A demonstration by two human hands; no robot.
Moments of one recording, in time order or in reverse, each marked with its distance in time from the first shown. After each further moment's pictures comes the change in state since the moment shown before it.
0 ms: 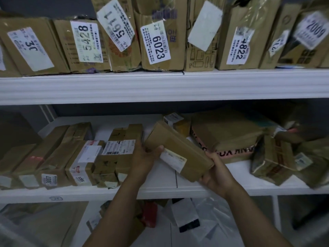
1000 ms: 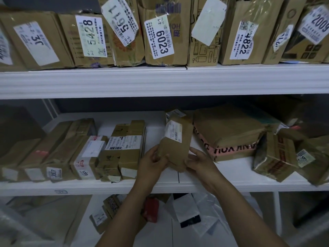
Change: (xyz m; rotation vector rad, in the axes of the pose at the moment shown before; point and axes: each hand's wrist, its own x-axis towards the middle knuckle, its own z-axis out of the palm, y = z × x) left_hand -0.035 -0.016 0.007 -0.068 -0.109 0.013; right_hand 0.016 0.027 0.016 -0.544 0.069 -0.098
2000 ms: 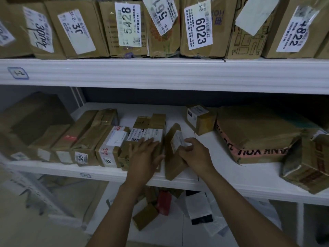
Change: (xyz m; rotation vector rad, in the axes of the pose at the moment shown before) left_hand 0.014 -0.027 -0.087 1.106 0.212 0.389; right_hand 0.023 -0.014 0.073 -0.624 0.093 -0.201
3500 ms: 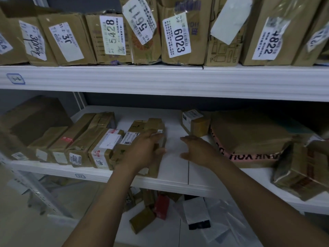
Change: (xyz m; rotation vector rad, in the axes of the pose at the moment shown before) left_hand 0.038 0.058 -0.044 0.090 -0.298 0.057; right_hand 0.035 0.002 -0.060 -0.736 -0.364 -0.329
